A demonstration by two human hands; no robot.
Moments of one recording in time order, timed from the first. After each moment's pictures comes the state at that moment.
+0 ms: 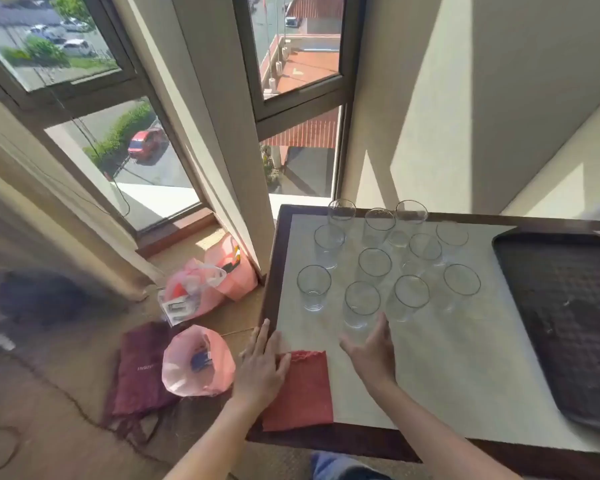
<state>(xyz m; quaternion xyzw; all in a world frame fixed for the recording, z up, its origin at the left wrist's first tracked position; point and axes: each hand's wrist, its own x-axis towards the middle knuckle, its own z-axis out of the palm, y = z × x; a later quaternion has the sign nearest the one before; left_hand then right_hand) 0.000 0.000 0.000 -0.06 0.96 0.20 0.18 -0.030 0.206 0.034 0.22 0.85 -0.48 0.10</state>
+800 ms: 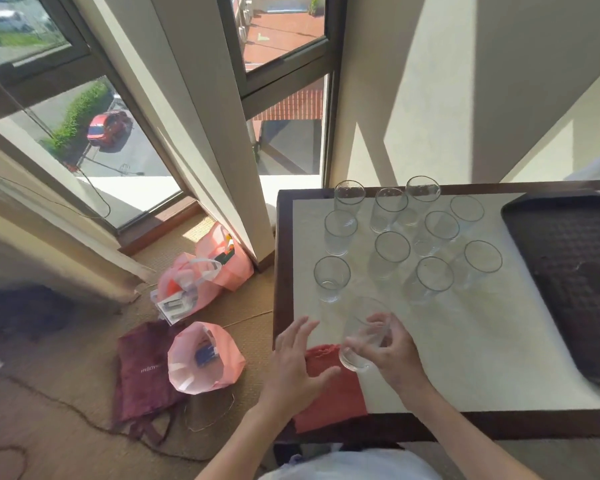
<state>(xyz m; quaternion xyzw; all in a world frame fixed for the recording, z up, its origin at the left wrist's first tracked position) -0.005 -0.006 0.031 0.04 0.91 0.38 0.18 -0.013 0.186 0.059 0.21 0.78 -0.58 0.11</state>
